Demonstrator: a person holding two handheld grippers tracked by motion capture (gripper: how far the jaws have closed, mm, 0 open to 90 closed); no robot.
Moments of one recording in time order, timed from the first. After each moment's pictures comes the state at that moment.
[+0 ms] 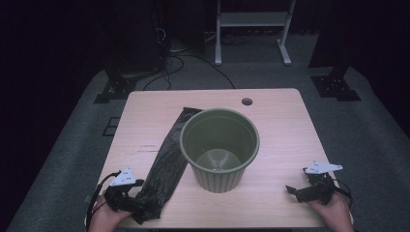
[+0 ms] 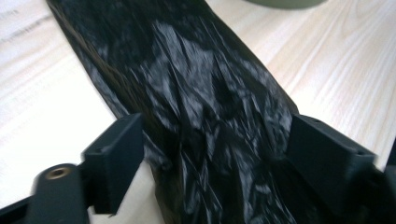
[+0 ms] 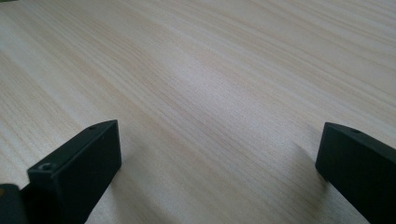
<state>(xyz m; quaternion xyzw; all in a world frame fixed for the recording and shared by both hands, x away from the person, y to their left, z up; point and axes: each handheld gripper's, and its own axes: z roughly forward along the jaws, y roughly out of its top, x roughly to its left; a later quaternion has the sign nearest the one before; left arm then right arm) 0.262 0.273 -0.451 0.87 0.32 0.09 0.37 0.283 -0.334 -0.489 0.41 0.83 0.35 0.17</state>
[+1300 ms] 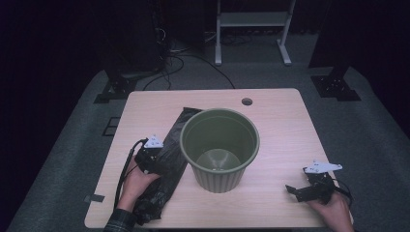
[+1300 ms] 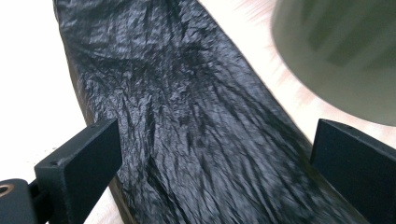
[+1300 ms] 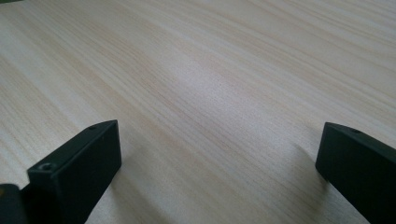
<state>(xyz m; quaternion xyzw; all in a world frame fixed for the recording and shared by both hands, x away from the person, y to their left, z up) 0.370 0.212 -0.456 0.86 0.34 0.13 0.35 0.284 -0.334 -0.489 0.41 0.83 0.35 0.17</state>
